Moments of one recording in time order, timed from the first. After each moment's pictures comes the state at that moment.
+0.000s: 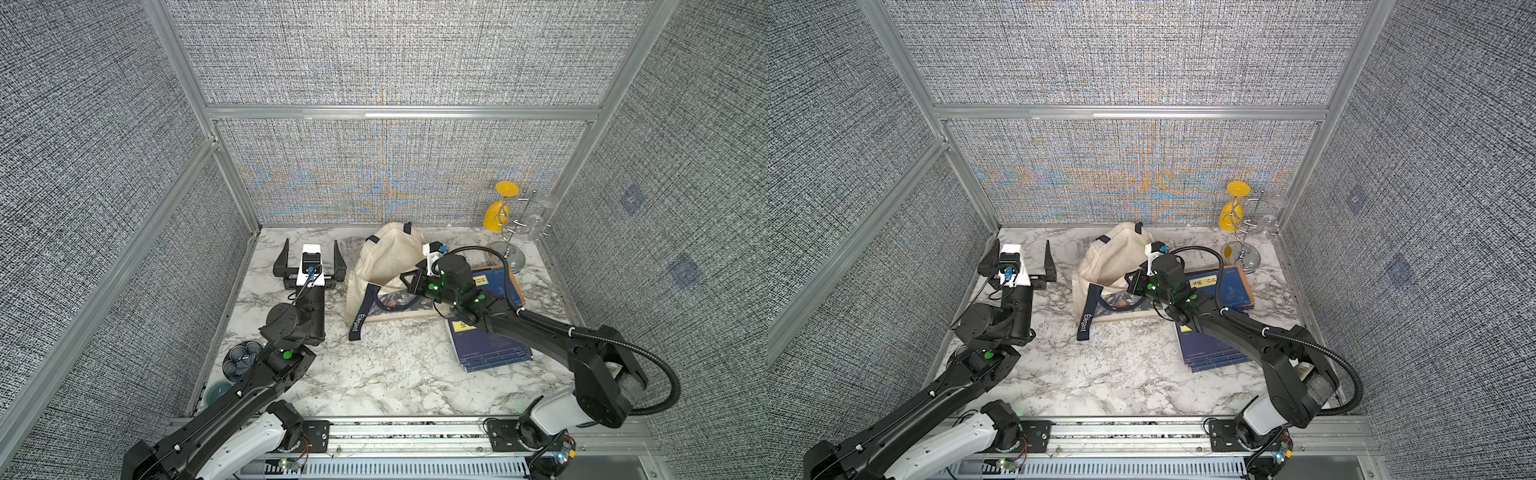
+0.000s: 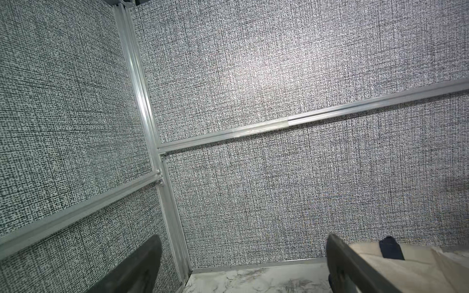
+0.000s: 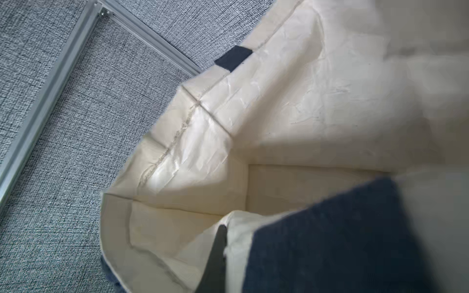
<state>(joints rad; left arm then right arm) -0.69 0.85 0.66 0.63 -0.65 0.46 0.66 1.52 1.00 0.12 -0.16 0.81</state>
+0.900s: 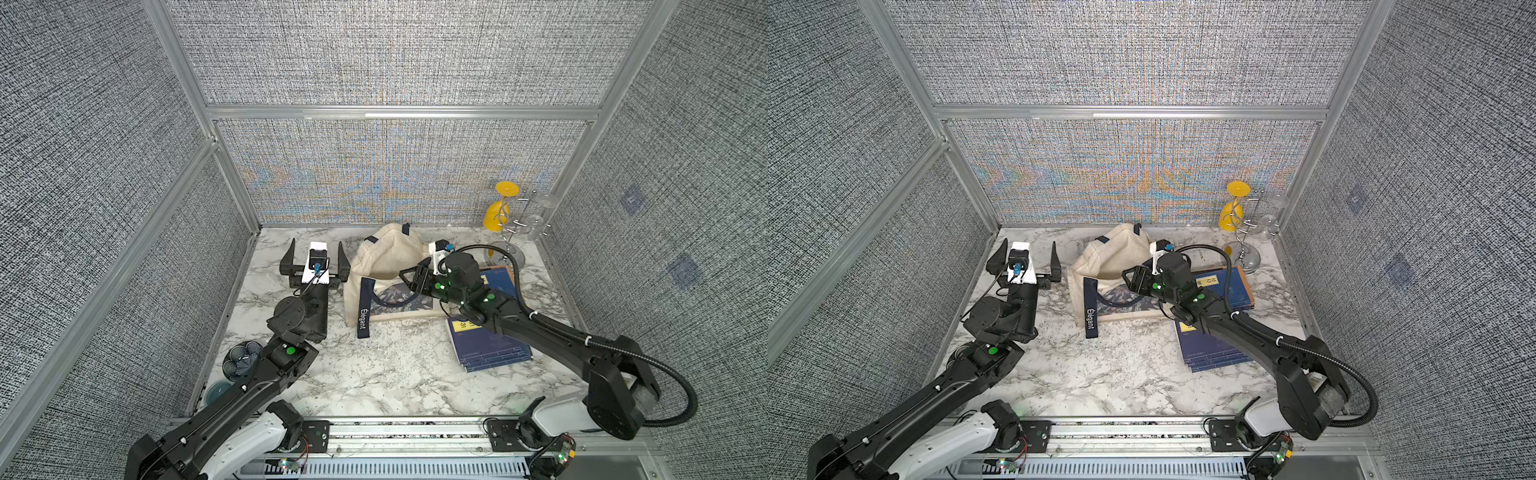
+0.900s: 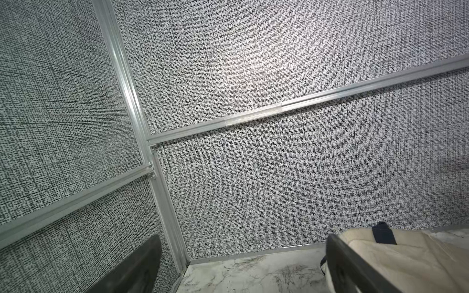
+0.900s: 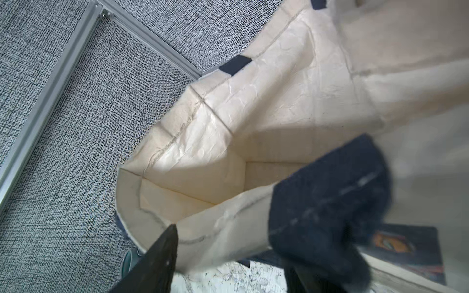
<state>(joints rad) -0.67 0.89 0.66 0.58 -0.63 0.42 0.67 1.41 1.02 -0.01 -0.13 0.76</state>
